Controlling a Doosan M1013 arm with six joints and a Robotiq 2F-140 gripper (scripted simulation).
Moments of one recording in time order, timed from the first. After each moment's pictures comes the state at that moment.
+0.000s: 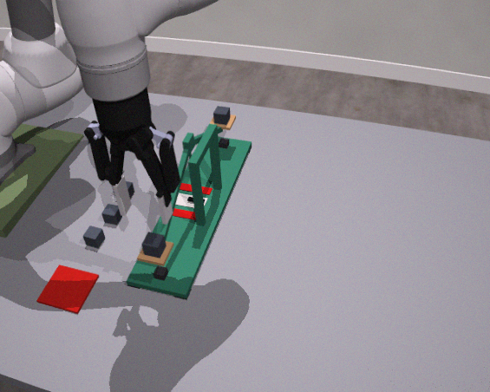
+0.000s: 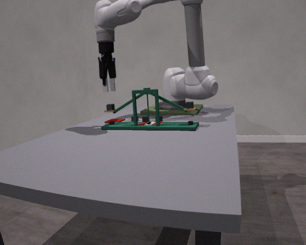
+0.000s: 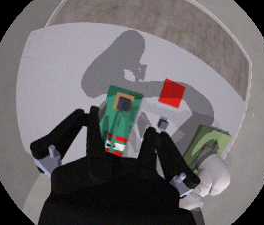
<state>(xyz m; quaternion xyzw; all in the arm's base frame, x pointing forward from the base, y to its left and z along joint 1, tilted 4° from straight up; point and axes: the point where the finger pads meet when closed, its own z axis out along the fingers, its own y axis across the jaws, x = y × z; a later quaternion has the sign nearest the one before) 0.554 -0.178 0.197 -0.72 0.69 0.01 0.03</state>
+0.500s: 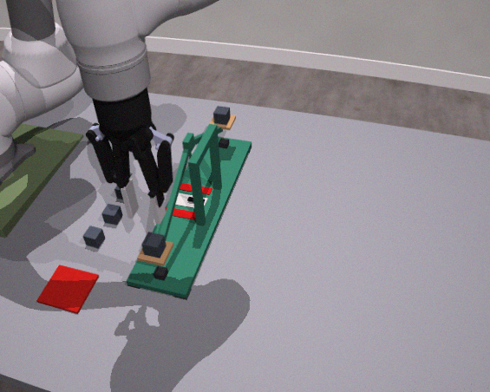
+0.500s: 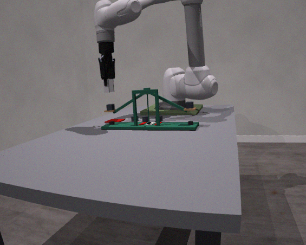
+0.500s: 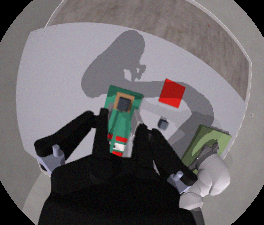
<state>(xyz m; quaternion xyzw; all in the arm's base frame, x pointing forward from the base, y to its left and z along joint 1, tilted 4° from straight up) 0.554 -0.178 0.197 -0.72 0.69 0.01 0.03</state>
